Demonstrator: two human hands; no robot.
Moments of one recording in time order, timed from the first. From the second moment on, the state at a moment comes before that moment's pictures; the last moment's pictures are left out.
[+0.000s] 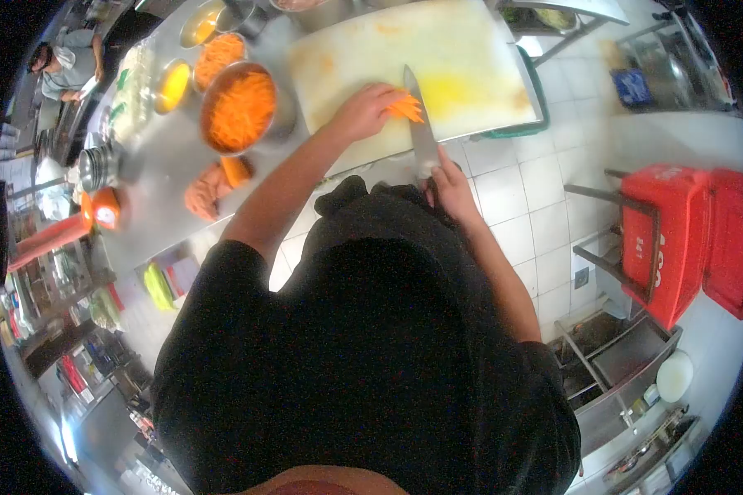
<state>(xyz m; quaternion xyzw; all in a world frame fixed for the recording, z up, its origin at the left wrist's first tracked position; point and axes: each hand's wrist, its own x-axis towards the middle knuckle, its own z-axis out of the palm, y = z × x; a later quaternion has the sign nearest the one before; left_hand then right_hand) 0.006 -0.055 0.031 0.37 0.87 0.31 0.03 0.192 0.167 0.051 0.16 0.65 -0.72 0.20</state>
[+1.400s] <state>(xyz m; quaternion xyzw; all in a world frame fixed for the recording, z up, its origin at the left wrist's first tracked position) 0.089 -0.167 0.116 0.15 0.88 0.37 -0.25 0.152 0.200 0.112 0.18 0.68 -0.67 0.23</state>
